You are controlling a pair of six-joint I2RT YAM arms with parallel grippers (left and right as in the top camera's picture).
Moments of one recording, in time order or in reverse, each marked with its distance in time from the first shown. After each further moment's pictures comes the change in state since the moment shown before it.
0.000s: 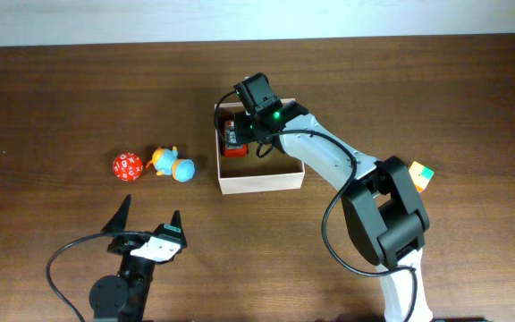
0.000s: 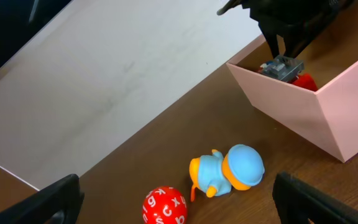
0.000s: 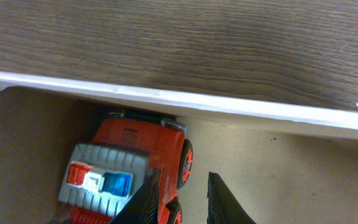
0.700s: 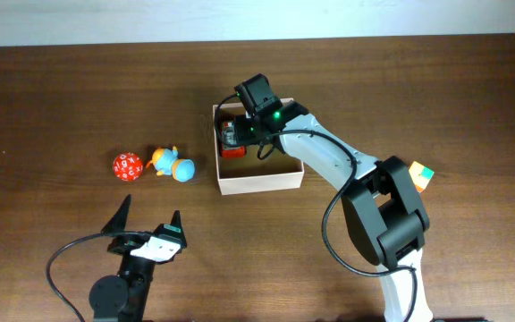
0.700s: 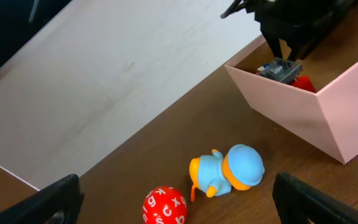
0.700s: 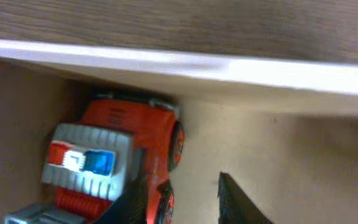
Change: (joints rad) left arm 0.000 0.000 0.000 0.000 0.000 0.000; right arm 0.000 0.000 0.000 -0.045 -0.024 -0.002
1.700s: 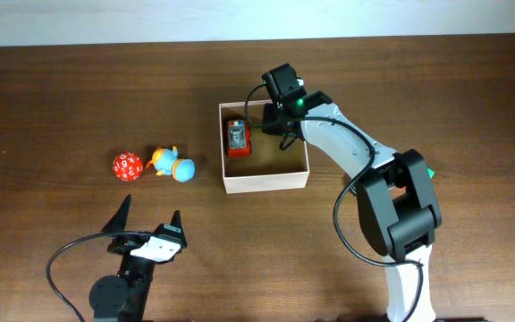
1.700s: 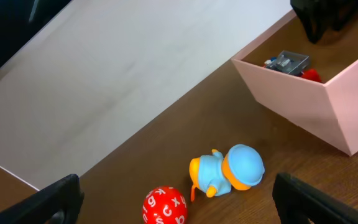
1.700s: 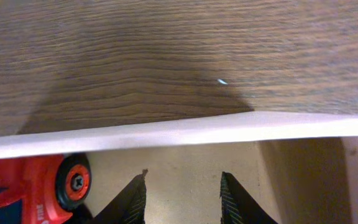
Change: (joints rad) left arm 0.000 0.000 0.000 0.000 0.000 0.000; right arm -0.119 0.000 0.000 -0.074 0.093 0.135
